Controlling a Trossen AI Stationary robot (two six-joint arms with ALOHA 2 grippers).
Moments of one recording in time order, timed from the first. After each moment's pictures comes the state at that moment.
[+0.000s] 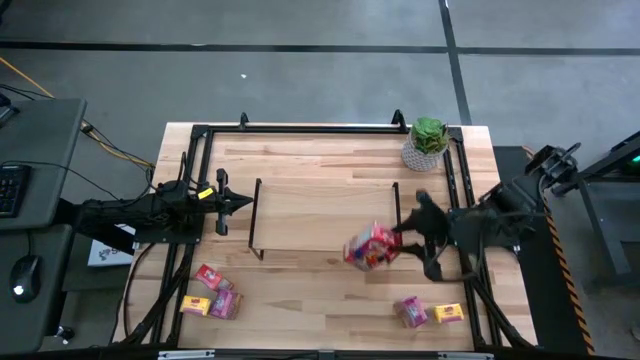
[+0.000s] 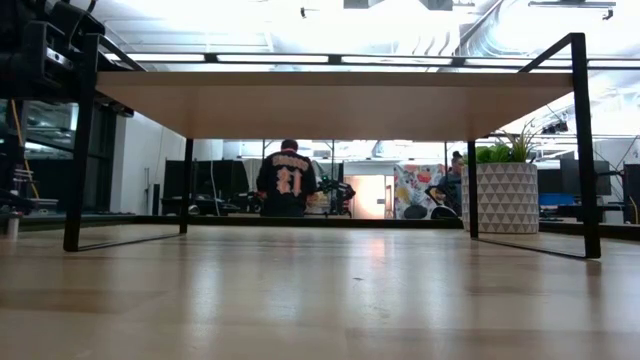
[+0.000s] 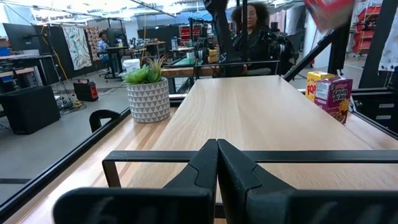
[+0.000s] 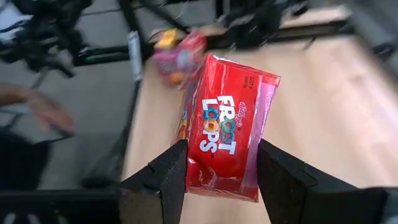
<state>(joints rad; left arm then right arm) 0.07 0.00 0.01 0.01 -0.04 0.09 0.62 1.22 1.48 -0.88 0.48 0.45</state>
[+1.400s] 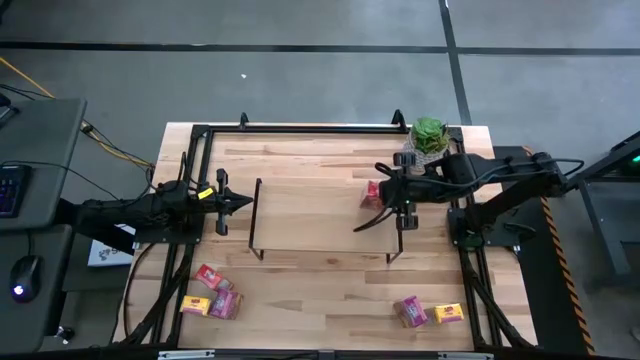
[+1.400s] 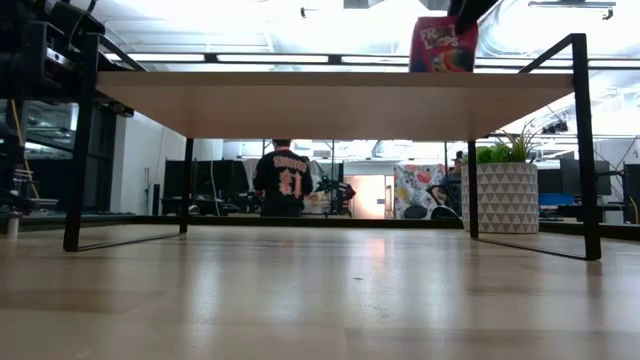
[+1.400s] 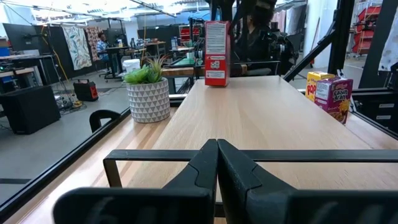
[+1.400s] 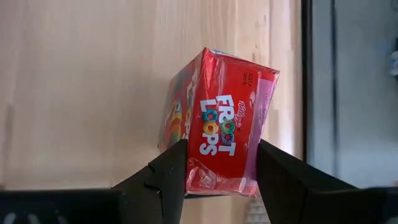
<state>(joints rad) 0.07 0.00 0.01 0.01 -0.04 0.09 0.16 1.38 1.52 -1.31 0.39 -0.05</state>
